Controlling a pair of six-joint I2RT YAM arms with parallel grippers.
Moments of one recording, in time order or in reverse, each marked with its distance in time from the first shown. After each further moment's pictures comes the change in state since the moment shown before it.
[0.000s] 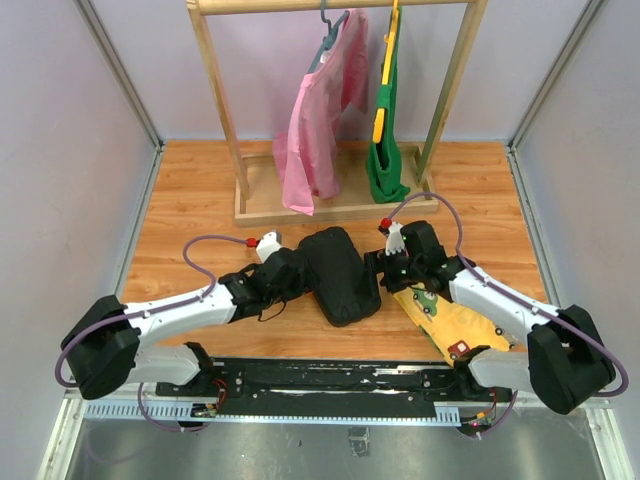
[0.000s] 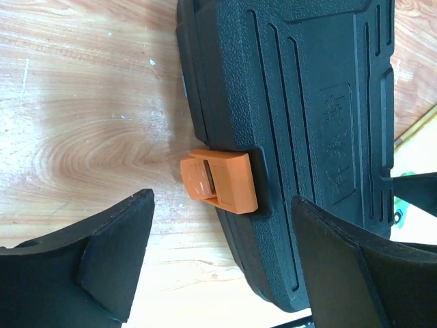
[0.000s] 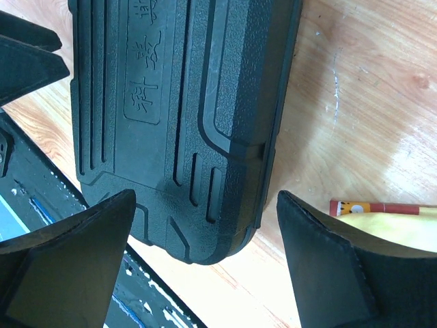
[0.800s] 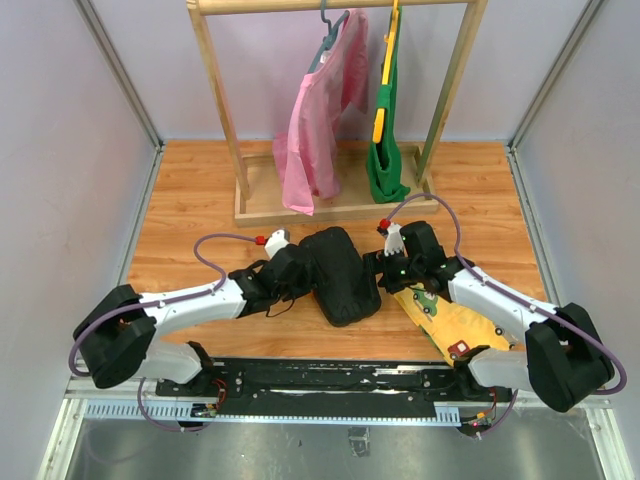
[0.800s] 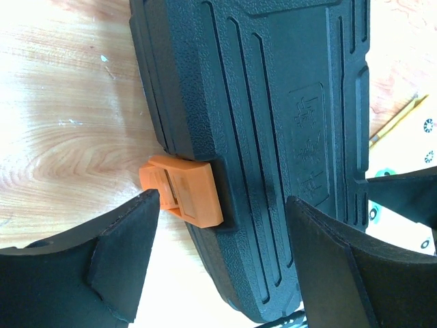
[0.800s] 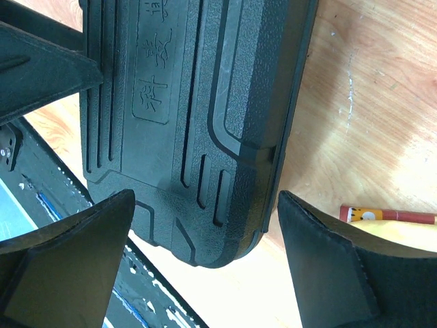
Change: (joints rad) left arm 0.000 0.090 0.033 0.081 0.061 -0.031; right arm 0.000 0.013 -0.008 0.023 -0.037 0.001
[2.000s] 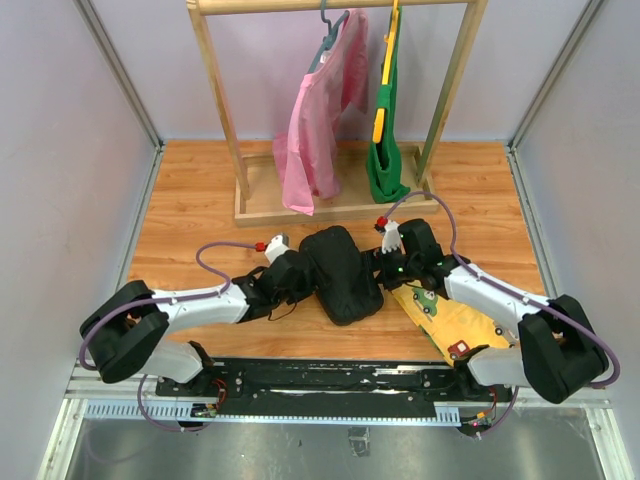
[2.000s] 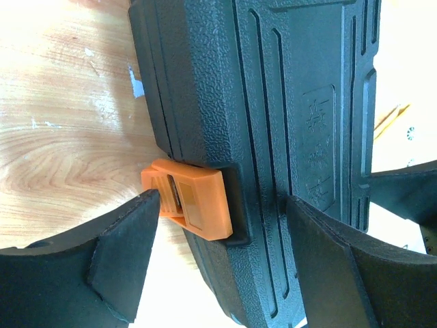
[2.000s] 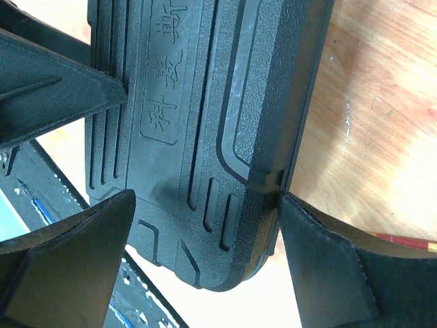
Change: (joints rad) left arm 0.000 0.059 -0.067 0.159 0.016 -0.052; right arm -0.001 0.049 0.007 0.058 -0.018 -0.016
